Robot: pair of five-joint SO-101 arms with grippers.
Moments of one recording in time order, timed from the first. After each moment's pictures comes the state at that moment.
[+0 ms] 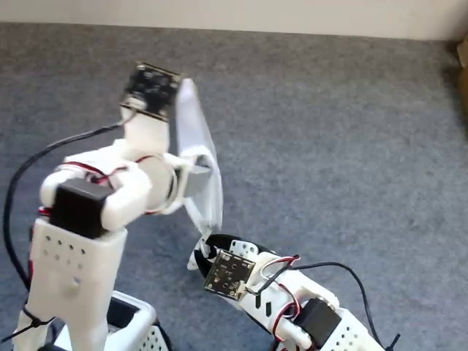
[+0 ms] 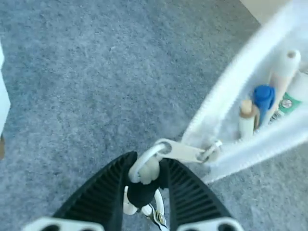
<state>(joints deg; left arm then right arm) 15.5 -38.7 9.1 89.0 4.4 -52.6 -104.4 91.0 47.4 26.5</state>
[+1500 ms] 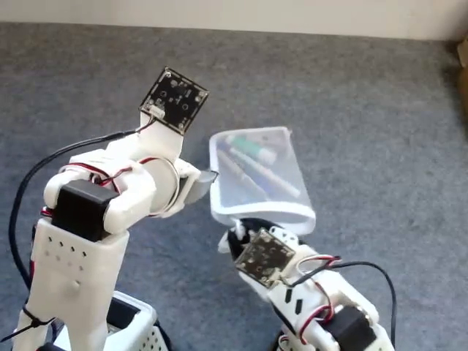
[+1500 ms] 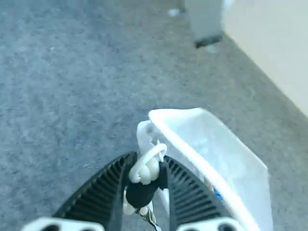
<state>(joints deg) 15.1 -38.7 9.0 88.7 -6.8 -38.2 -104.3 71.3 64.1 26.6</state>
